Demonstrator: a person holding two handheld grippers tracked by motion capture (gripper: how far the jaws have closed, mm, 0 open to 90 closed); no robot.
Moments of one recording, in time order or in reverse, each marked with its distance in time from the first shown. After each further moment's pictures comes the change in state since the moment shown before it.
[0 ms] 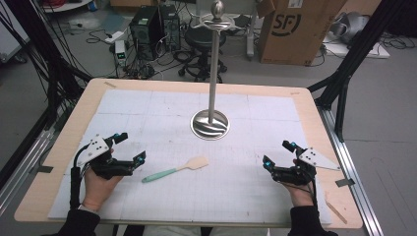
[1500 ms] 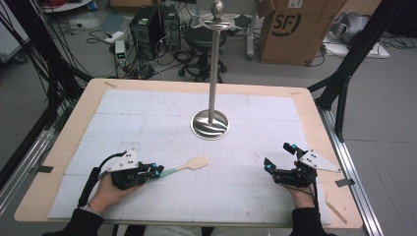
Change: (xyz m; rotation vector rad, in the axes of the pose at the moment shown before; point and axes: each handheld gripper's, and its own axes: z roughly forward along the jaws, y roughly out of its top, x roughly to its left) left arm -0.040 -0.022 0.027 0.354 -0.336 0.101; right arm -0.003 -0.007 -0.004 0.011 0.006 -0.010
